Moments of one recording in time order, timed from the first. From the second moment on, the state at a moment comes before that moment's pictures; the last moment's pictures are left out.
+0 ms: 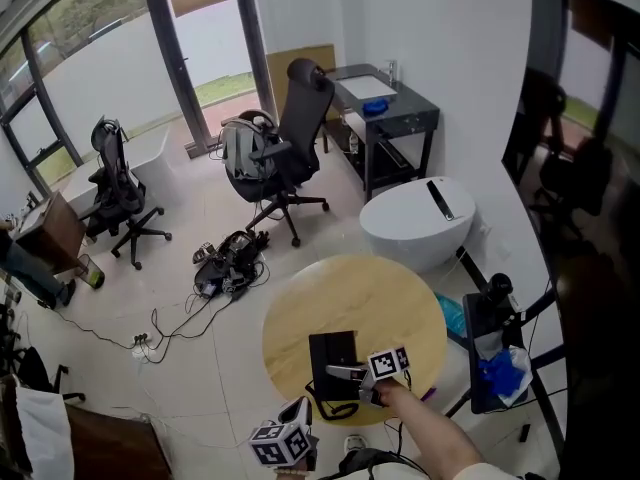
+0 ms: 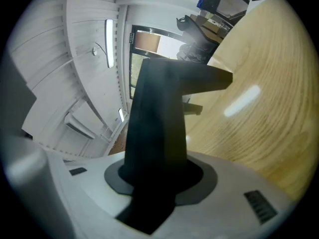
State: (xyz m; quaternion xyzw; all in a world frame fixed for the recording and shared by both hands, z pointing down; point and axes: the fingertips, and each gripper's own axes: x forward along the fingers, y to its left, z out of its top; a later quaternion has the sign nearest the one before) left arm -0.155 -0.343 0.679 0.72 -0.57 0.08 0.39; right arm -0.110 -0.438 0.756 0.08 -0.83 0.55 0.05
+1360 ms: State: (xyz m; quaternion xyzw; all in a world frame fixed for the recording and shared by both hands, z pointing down) left arm -0.161 -0.353 0.693 0.70 -0.58 0.09 0.40; right arm -0.064 -0.463 0.821 0.10 -0.84 0.50 0.17
